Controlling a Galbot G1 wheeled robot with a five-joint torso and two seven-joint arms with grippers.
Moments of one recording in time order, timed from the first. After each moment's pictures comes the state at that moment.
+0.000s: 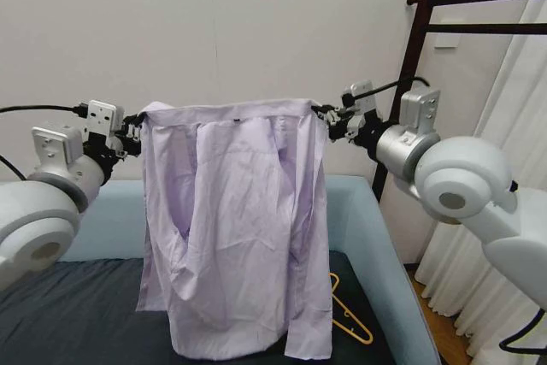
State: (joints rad) left arm 0.43 -0.34 0.03 -2.13 -1.08 0.40 -0.63; right arm -0.13 0.75 -0.22 2.05 1.14 -0.59 0.41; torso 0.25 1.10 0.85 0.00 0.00
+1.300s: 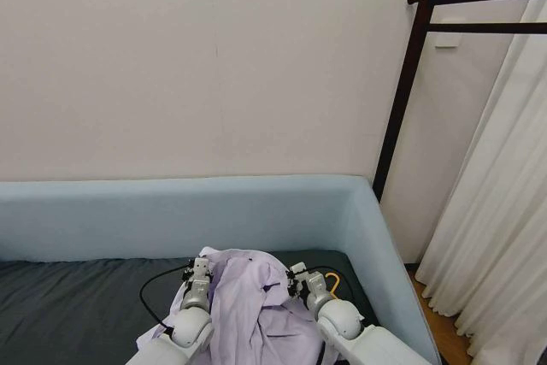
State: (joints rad) left arm 0.70 -1.14 0.15 -1.21 -0.41 0.09 -0.58; right arm -0.63 1.15 -0.28 1.31 0.55 -0.25 0.17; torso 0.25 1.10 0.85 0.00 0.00
